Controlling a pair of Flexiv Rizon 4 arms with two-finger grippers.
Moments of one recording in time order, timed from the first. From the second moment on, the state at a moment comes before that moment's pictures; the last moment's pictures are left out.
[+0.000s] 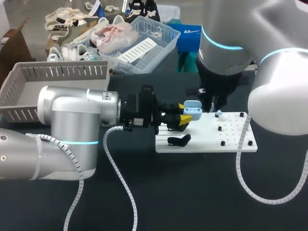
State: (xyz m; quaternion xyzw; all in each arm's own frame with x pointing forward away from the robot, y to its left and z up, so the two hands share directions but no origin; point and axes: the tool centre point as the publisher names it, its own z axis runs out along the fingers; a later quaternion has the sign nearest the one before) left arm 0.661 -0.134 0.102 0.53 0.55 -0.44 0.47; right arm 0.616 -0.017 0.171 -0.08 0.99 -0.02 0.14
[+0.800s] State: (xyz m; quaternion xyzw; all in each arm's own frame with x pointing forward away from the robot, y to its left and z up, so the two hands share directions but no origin) left arm 0.661 -0.134 0.102 0.53 0.55 -0.44 0.47; right arm 0.620 -0.022 0.174 -0.03 0.99 0.01 0.12
